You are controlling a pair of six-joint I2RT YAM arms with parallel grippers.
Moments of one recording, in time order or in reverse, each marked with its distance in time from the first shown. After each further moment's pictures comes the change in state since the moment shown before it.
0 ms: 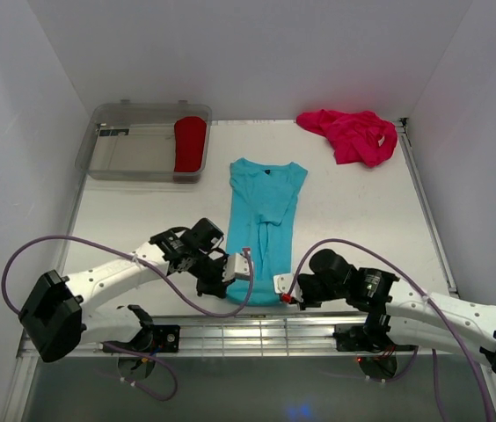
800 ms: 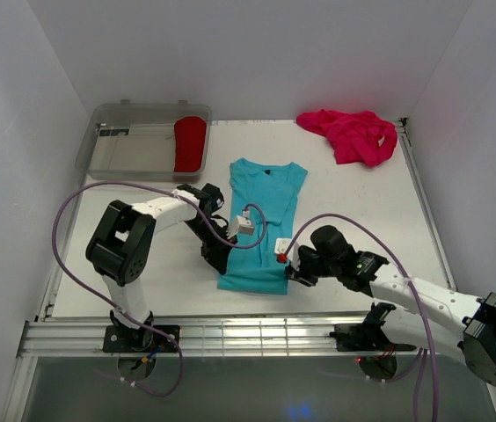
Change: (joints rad) left arm 0.331 0.603 0.377 -0.262 0.199 0.158; right arm -0.270 0.192 0.050 0.134 -0.051 0.081
